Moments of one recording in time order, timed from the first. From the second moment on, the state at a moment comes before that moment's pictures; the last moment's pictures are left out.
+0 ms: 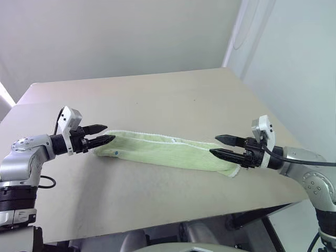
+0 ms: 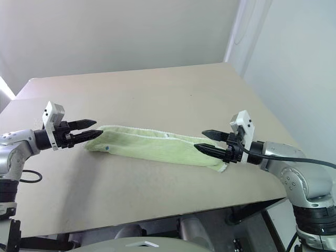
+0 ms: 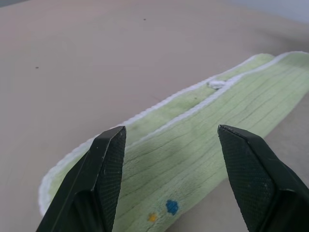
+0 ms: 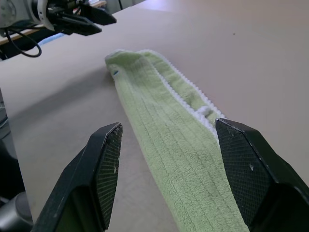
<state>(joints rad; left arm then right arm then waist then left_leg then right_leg) -0.31 0.79 0.22 0.15 -0.45 0.50 -1.14 -0.14 -0.76 -0.17 -0.36 0.76 0.76 0.92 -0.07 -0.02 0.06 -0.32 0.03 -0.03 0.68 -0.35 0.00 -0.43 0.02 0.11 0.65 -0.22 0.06</state>
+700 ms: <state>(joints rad) -0.40 0.74 0.17 0.39 -0.37 0.42 -1.04 -0.11 -0.77 -0.17 -0.23 0.56 0.80 0.69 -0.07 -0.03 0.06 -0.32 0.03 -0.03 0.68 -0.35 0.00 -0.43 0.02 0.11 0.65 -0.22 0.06</state>
